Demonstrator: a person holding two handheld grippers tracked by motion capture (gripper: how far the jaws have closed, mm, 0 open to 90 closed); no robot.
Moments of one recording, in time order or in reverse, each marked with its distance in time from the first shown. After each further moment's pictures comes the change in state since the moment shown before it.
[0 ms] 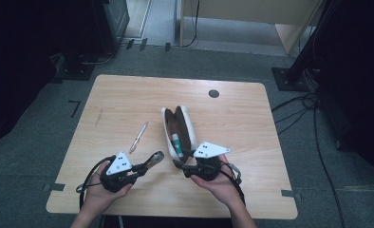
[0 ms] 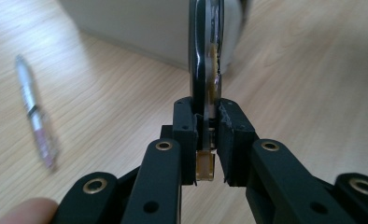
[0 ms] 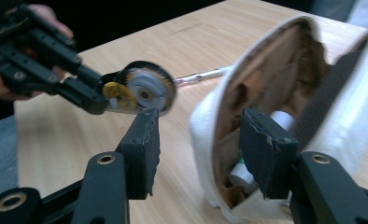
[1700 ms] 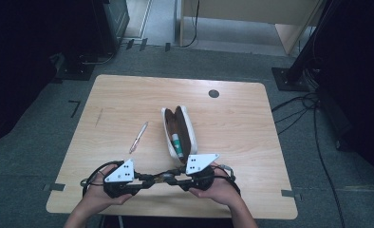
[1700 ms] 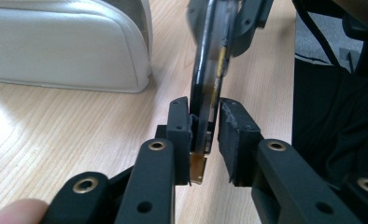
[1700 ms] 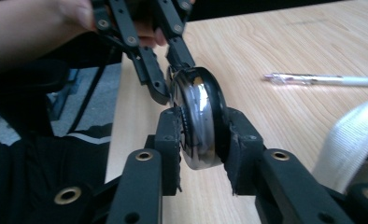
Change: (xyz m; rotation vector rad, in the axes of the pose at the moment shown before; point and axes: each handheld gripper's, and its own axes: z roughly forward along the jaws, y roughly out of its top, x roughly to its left) left arm -0.008 0.002 -0.002 -0.017 -0.279 0.224; right arm 0.016 -0.009 0.009 0.060 0.370 -0.216
